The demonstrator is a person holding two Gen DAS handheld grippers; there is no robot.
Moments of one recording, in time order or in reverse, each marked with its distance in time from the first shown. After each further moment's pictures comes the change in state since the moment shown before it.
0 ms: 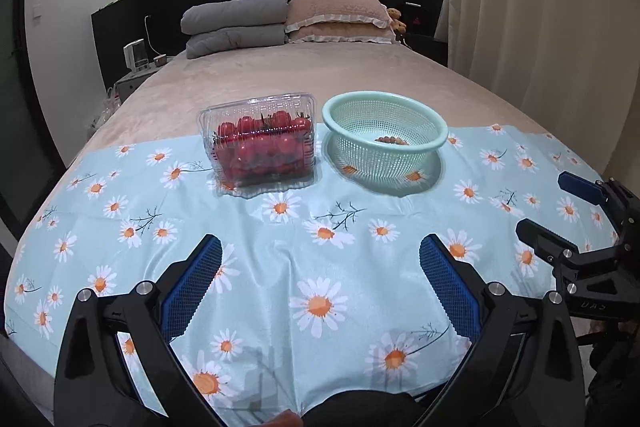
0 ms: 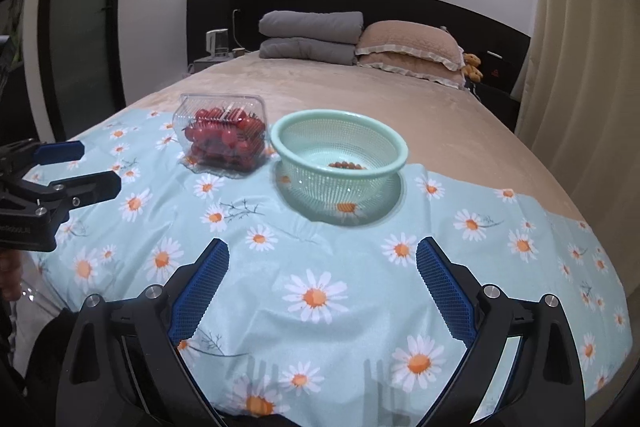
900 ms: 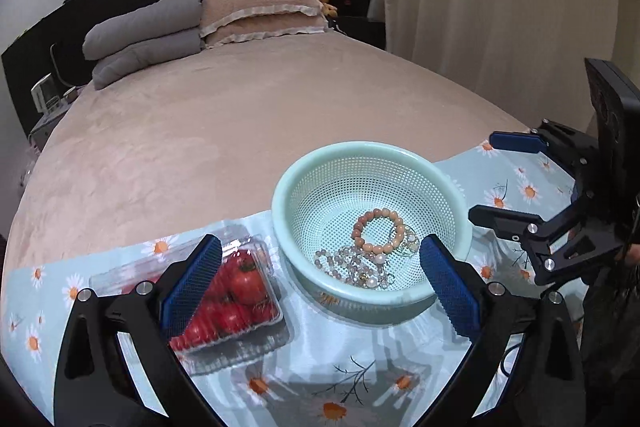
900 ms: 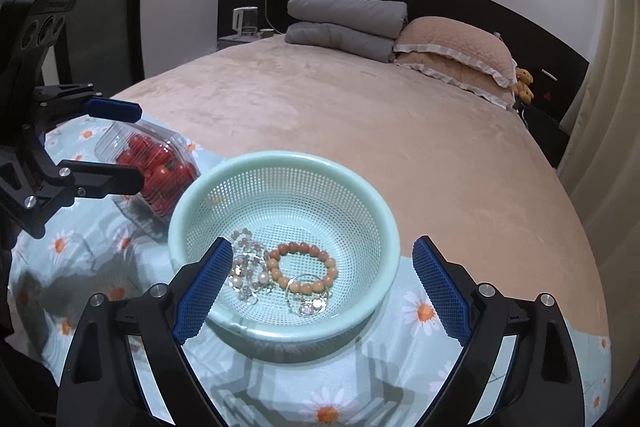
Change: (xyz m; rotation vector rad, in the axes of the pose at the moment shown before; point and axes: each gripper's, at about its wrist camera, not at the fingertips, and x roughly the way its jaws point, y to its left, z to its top) left arm 0.168 0.002 0.154 0.151 0.070 -0.236; right arm 0.159 -0.067 0.130 -0.151 0.049 0.164
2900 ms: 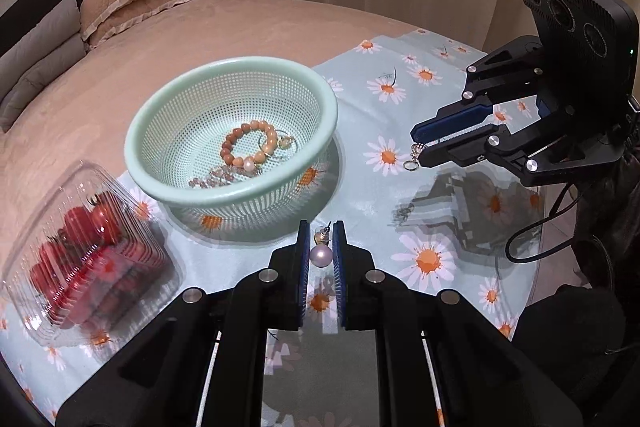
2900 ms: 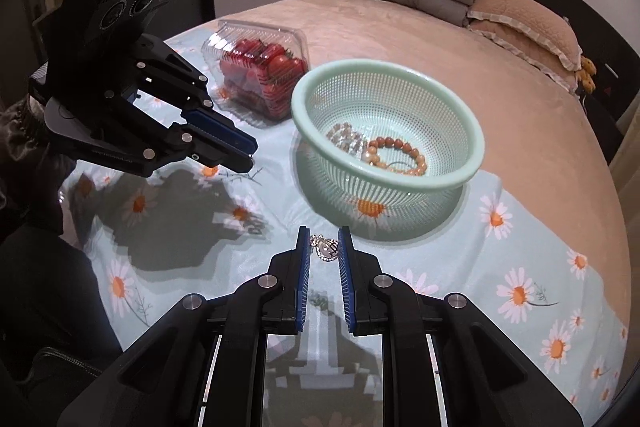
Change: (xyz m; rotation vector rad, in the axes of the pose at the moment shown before) left arm 0.006 -0.066 -0.062 0.332 0.160 -0.305; right arm -0.044 0.039 -0.061 -0.155 0.162 0.205
